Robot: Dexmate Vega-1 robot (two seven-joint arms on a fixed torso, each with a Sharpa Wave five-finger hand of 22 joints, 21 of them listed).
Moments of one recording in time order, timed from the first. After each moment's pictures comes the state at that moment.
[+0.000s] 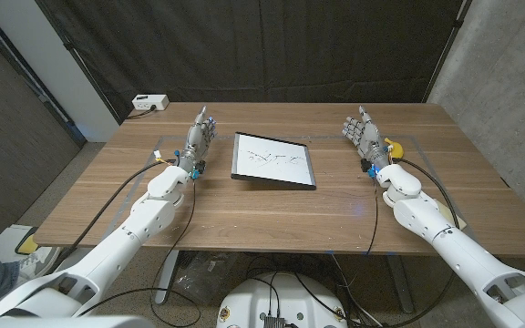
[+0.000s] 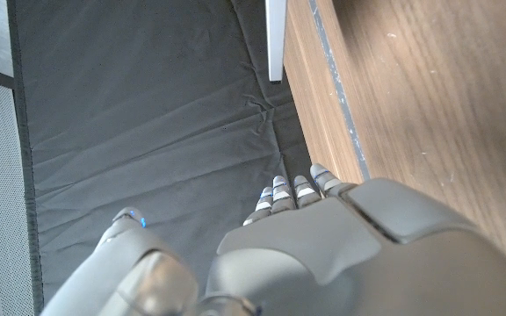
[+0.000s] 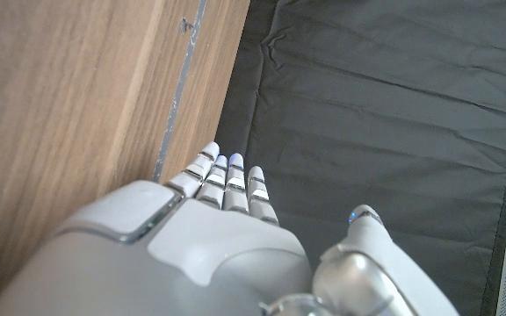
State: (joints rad) left arm 0.85 0.52 0.37 -1.32 -0.63 -0.27 0.00; left_hand 0.17 -0.14 0.25 0.05 0.26 -0.10 0.08 0.21 0.18 -0.03 0.03 0.22 0.18 -0.11 0.03 0.20 0.18 -0.17 -0.03 0.38 0.17; right arm -0.86 -0.51 -0.37 -1.33 0.65 0.29 0.01; right_hand 0.10 0.01 0.27 -0.02 0.20 0.11 0.12 0.20 0.18 0.15 0.15 0.21 0.18 0.07 0.10 0.19 0.18 0.07 -0.03 0.37 0.17
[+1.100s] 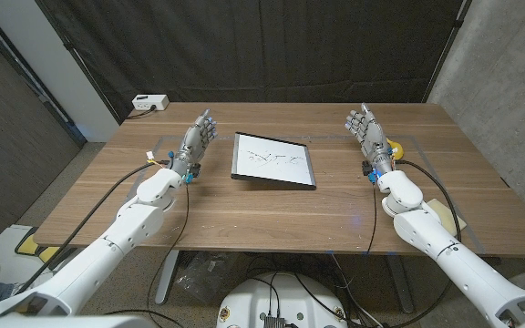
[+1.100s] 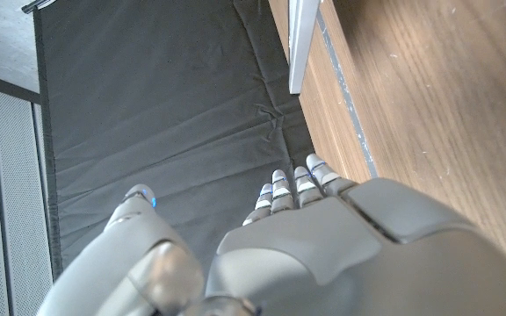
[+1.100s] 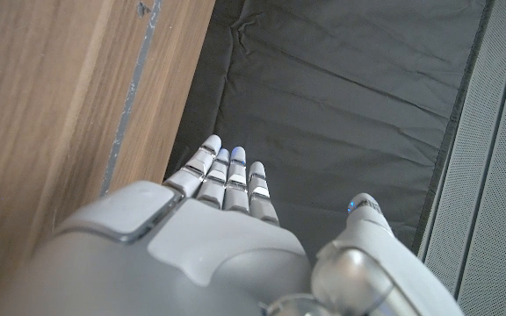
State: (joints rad) left arm 0.98 0.62 0.32 -1.53 -0.67 -0.23 0.01; left_hand 0.29 -0.08 0.28 0.01 0.26 -0.07 0.08 0.22 0.19 0.03 0.06 0.23 0.19 -0.02 0.06 0.21 0.18 -0.07 0.00 0.39 0.17; right arm -0.97 -0.52 -0.34 -1.46 0.55 0.41 -0.10; right_hand 0.15 0.01 0.29 -0.06 0.19 0.16 0.11 0.21 0.18 0.22 0.14 0.23 0.18 0.13 0.08 0.20 0.18 0.14 -0.04 0.37 0.17
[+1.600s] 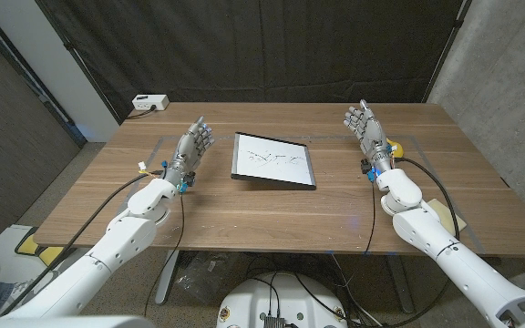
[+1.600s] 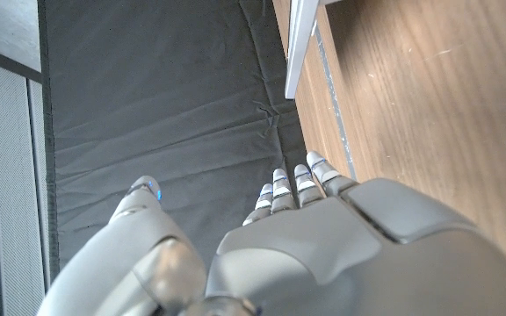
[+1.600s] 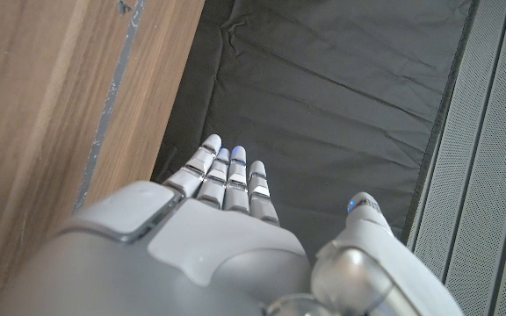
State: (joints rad) left arm 1.11 0.66 0.26 -1.65 -0.76 -0.22 0.03; left_hand 0.32 -0.06 0.30 -0.01 0.24 -0.06 0.09 0.21 0.19 0.04 0.07 0.23 0.19 0.00 0.07 0.21 0.18 -0.03 0.02 0.39 0.17; right arm -0.97 -0.53 -0.34 -1.50 0.53 0.41 -0.11; right_hand 0.16 0.02 0.30 -0.06 0.19 0.18 0.11 0.21 0.18 0.22 0.14 0.23 0.18 0.13 0.08 0.20 0.18 0.15 -0.04 0.36 0.17
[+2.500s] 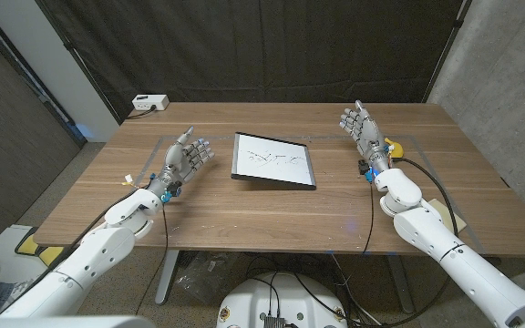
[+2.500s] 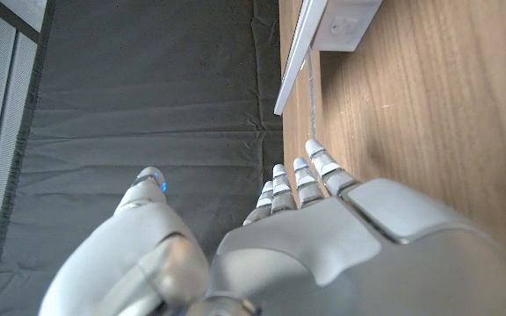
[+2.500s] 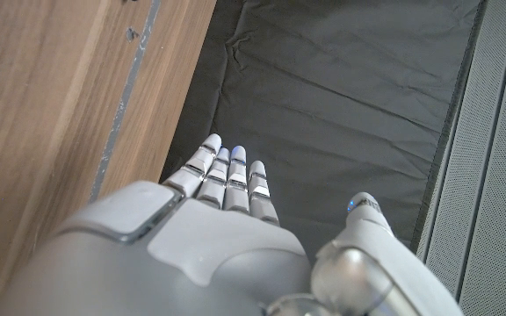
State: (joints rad) left arm 1.24 0.73 0.15 -1.73 -1.03 -0.08 -0.09; left_hand 0.40 -0.03 0.32 -0.04 0.20 -0.03 0.12 0.21 0.19 0.10 0.09 0.23 0.19 0.08 0.09 0.21 0.18 0.09 0.07 0.41 0.17; right arm -1.00 -0.55 -0.35 -1.59 0.54 0.32 -0.14; right_hand 0.16 0.02 0.29 -0.07 0.18 0.18 0.10 0.21 0.18 0.23 0.15 0.23 0.18 0.14 0.09 0.20 0.18 0.16 -0.04 0.36 0.17
